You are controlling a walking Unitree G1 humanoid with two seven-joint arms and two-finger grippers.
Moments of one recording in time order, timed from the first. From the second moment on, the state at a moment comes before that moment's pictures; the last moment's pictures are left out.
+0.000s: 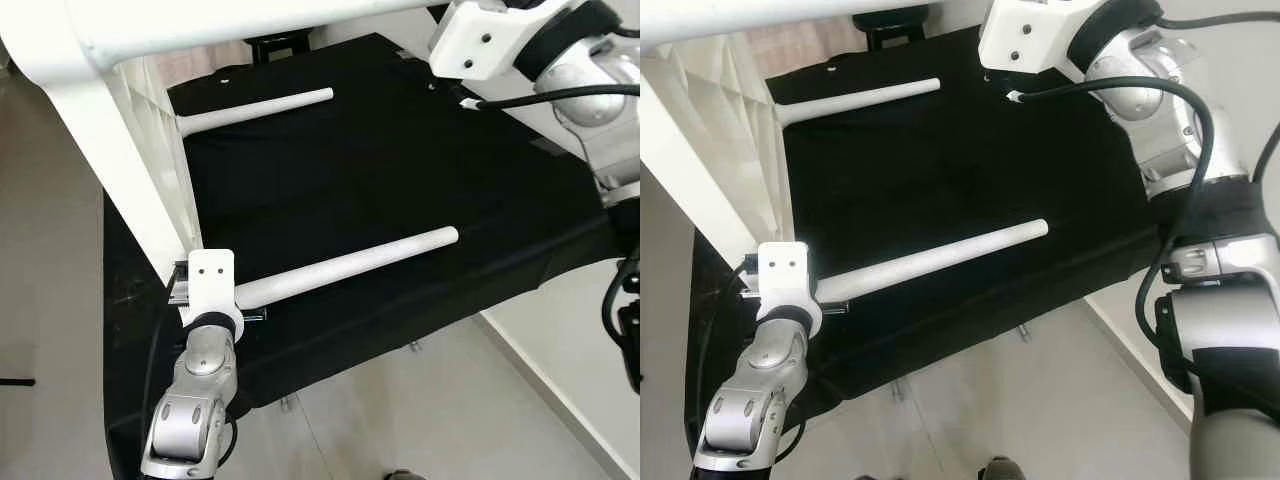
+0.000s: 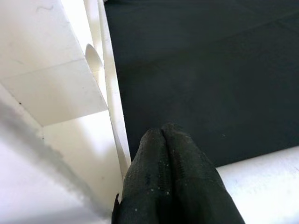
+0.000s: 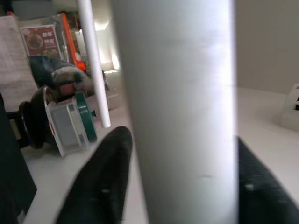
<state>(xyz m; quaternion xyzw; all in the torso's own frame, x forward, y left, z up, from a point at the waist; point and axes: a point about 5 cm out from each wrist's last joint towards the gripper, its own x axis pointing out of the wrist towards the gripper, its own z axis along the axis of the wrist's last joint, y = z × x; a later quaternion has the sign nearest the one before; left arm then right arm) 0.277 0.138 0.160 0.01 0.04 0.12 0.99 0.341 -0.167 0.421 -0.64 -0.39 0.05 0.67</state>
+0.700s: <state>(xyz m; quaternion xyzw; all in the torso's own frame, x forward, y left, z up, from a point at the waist) 0.285 0.169 0.181 0.04 -0.01 0.16 0.99 0.340 -0.163 0.422 -0.63 -0.38 0.04 0.67</state>
